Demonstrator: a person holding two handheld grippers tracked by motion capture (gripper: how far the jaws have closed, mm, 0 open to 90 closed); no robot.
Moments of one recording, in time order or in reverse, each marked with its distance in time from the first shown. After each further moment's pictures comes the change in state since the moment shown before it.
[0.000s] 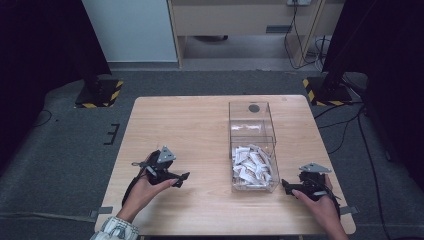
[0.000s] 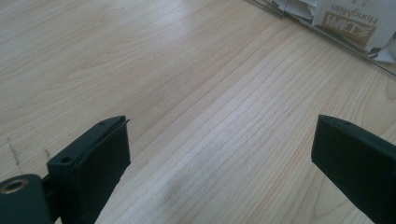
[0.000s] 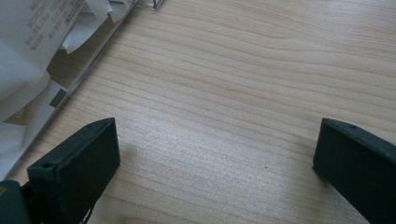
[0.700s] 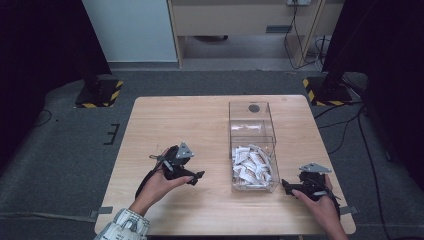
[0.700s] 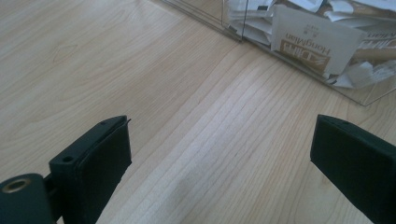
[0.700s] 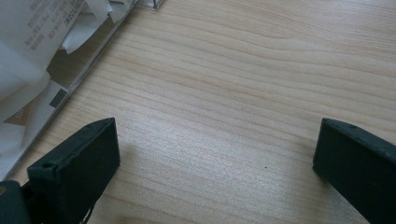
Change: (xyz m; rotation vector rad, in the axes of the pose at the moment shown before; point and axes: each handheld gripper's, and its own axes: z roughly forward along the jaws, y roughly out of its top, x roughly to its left) left arm -0.027 0.040 0.020 0.026 -0.057 0.085; right arm 0.000 0.000 0.000 0.000 0.000 0.000
